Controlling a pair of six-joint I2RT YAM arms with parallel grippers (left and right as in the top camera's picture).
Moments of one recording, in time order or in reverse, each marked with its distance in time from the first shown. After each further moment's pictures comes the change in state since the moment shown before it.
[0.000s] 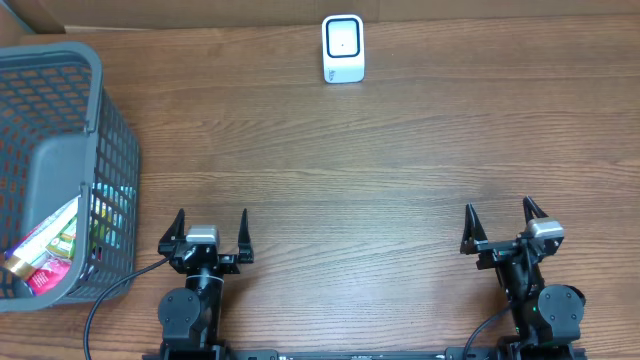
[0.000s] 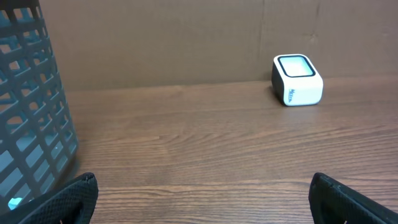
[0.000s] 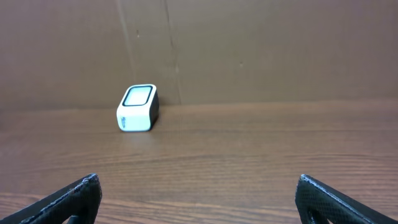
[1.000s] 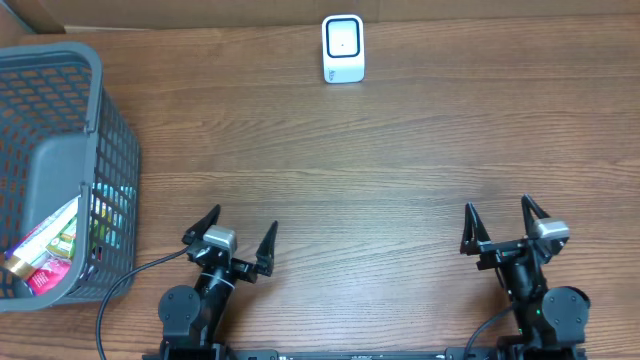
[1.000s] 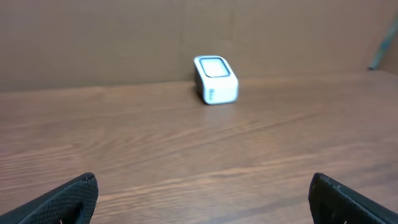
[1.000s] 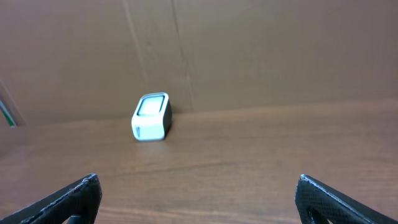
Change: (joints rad) left arm 0.000 0.038 0.000 0.026 0.322 -0.086; right arm 0.000 0.000 0.035 -0.006 -0.034 0.064
